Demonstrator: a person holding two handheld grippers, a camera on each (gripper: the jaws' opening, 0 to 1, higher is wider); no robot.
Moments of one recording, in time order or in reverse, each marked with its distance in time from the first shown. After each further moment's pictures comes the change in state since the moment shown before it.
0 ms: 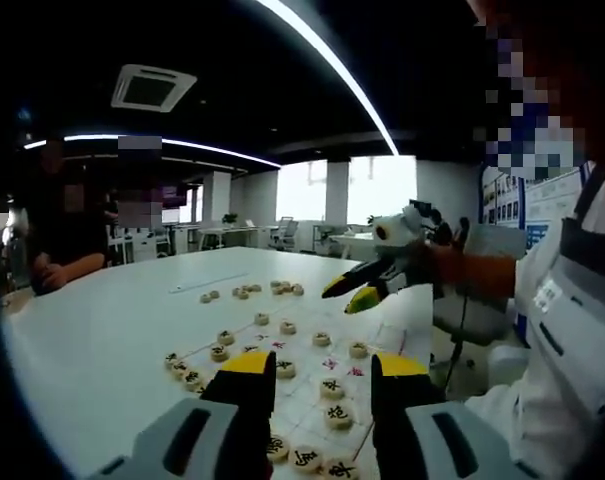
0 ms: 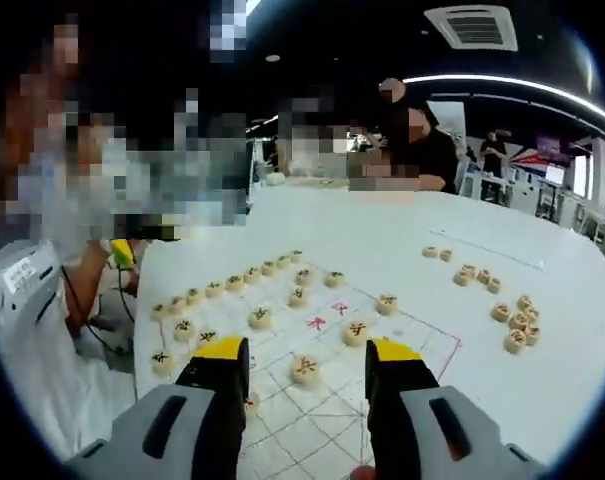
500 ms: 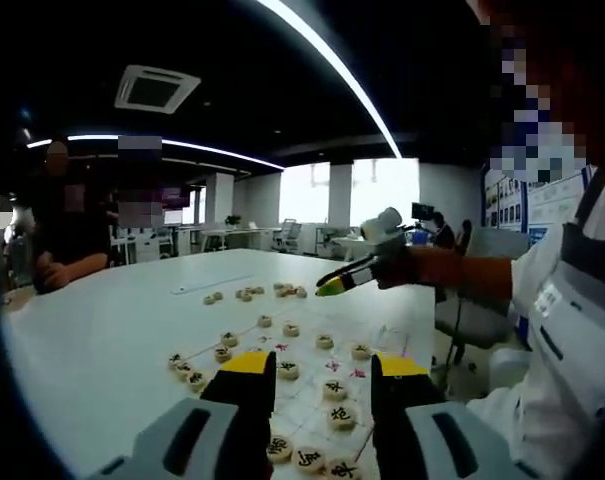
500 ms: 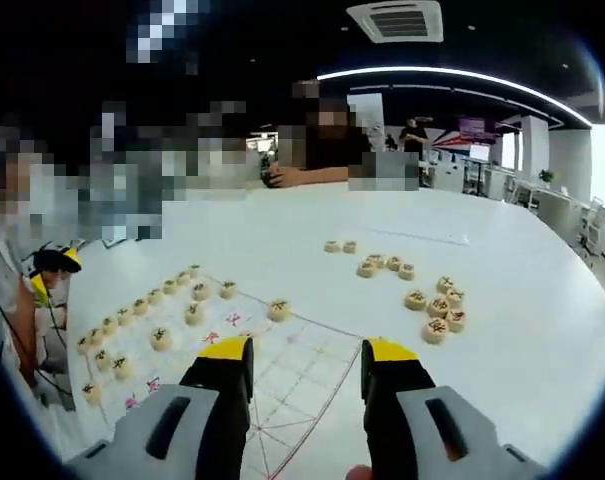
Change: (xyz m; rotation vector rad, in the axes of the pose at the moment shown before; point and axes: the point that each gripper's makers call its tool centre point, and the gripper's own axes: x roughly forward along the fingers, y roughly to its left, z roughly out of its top) left arm -0.003 0.003 0.002 -0.007 -0.013 0.010; right arm 0.005 -0.078 -0.002 0.109 0.020 -0.286
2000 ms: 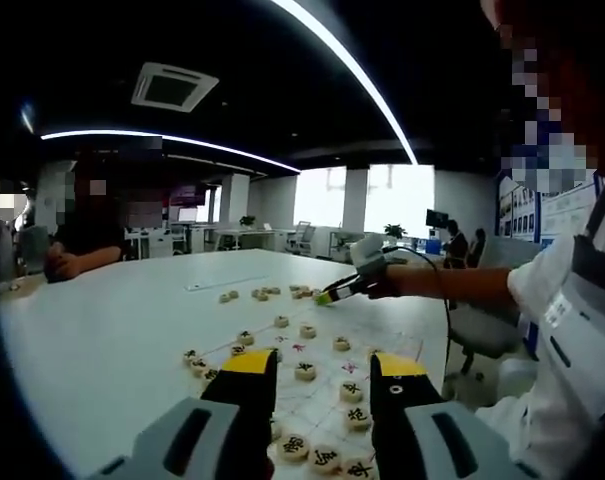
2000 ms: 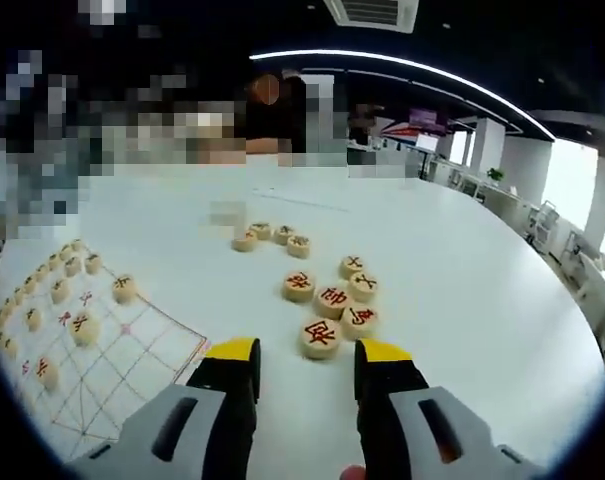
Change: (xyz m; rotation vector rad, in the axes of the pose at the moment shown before) left arm -0.002 0.018 0.000 -0.041 -0.016 0.058; right arm 0.048 -0.120 -0.029 -0.023 0.100 -0.278
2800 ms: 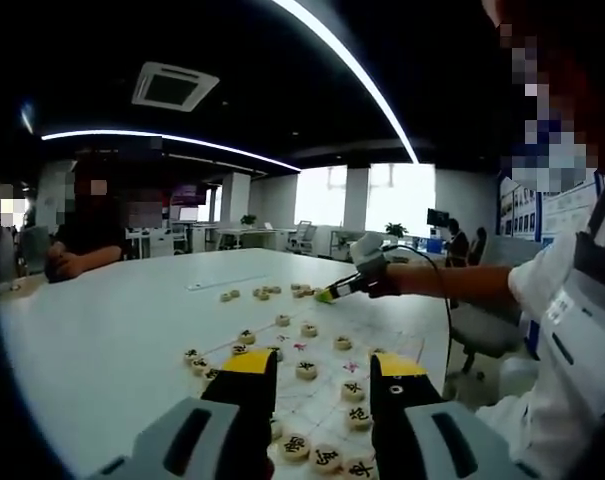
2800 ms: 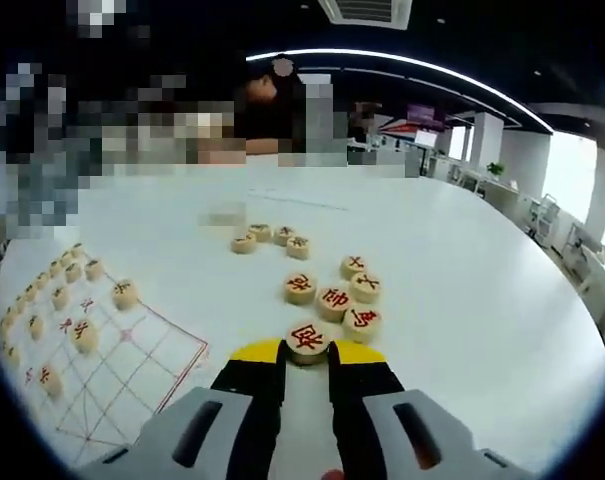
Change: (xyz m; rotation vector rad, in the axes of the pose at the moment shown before) left arm 0.000 0.001 0.000 0.002 0.003 0.004; right arm -0.001 0.005 0.001 0.021 -0.001 0.013
